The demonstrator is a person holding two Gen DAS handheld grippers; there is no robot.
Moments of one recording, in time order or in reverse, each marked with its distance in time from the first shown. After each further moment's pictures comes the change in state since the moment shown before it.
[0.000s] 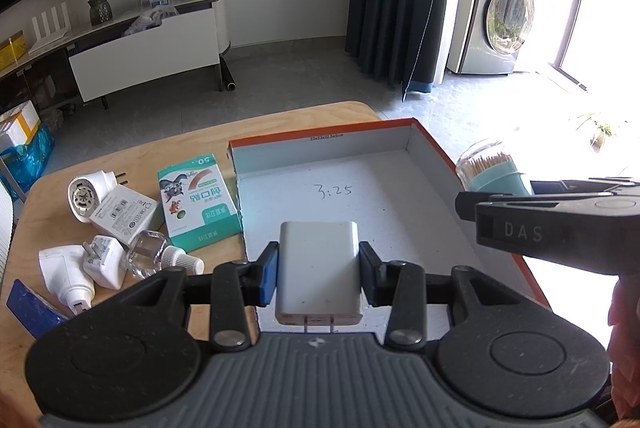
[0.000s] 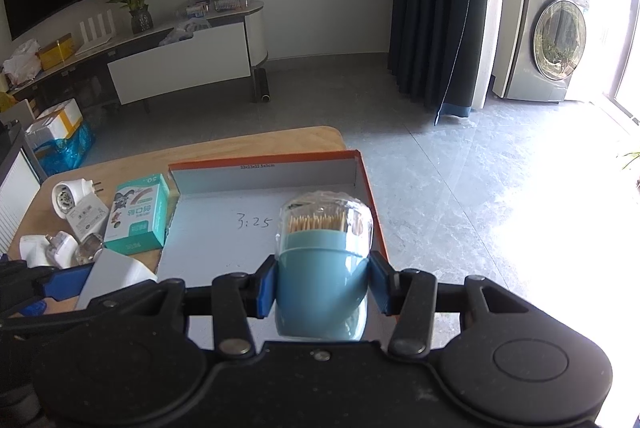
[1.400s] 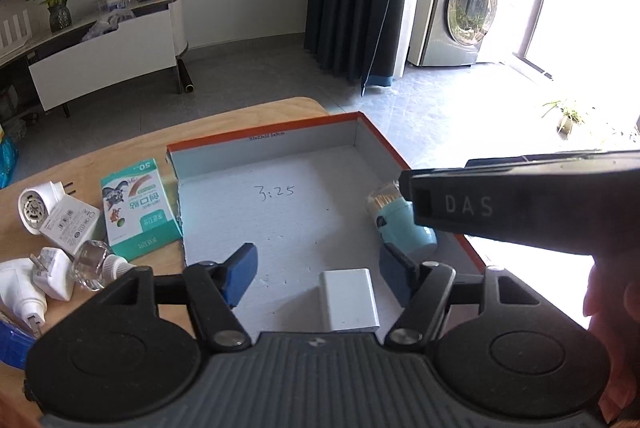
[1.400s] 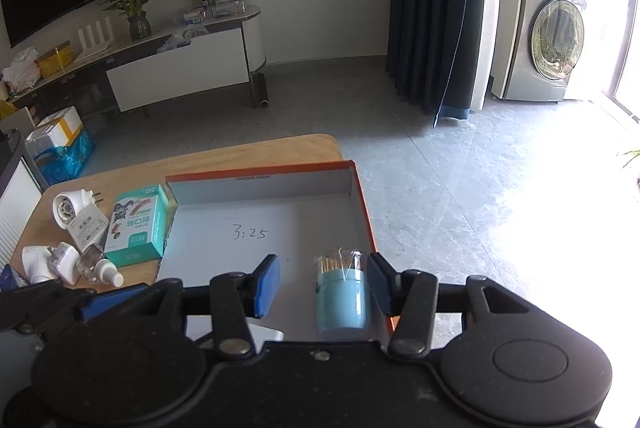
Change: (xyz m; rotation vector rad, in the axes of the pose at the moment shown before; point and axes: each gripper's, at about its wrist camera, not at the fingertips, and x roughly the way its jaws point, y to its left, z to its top) left arm 0.004 -0.024 -0.001 0.036 0.003 -0.098; right arm -0.005 -0.006 0.006 0.014 -0.013 0.007
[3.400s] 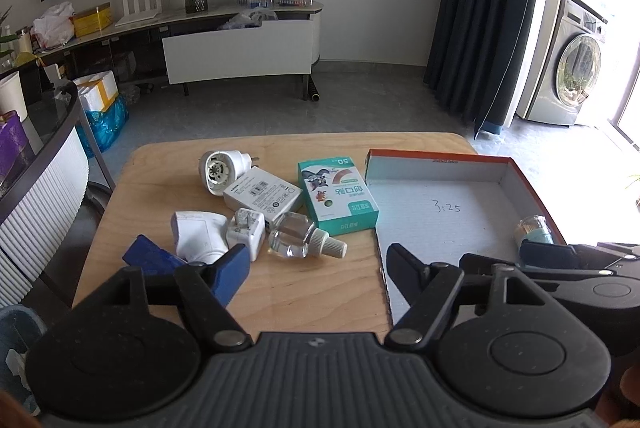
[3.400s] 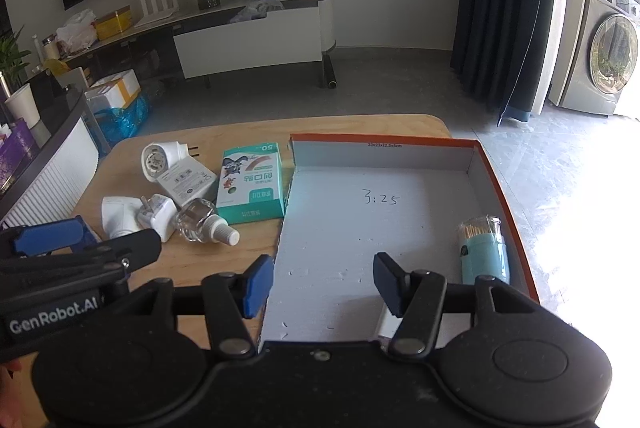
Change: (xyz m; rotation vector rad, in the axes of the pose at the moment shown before) left arm -0.065 0.106 -0.026 -0.198 -0.073 0.250; right arm -0.013 0.105 -0.028 -0.107 0.045 0.122
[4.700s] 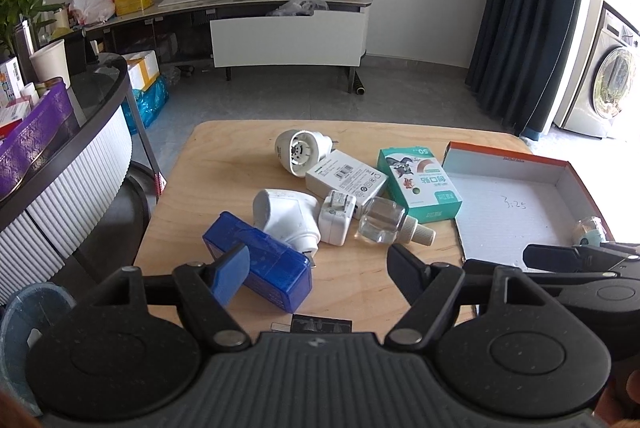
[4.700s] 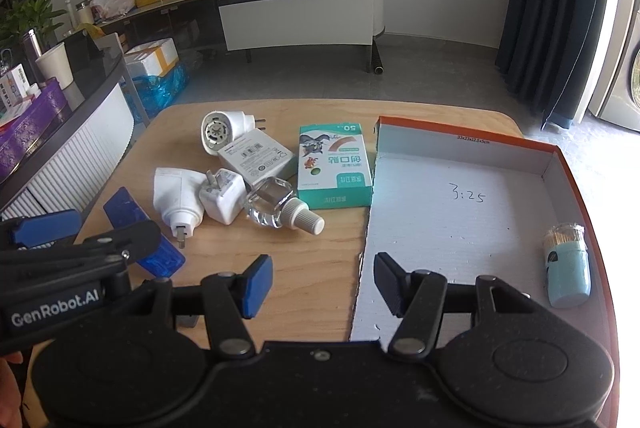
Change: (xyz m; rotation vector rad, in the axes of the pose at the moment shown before) left arm 0.003 0.064 -0.012 -0.065 0.018 0.079; right arm 0.028 0.069 0.000 -0.090 0.057 0.072
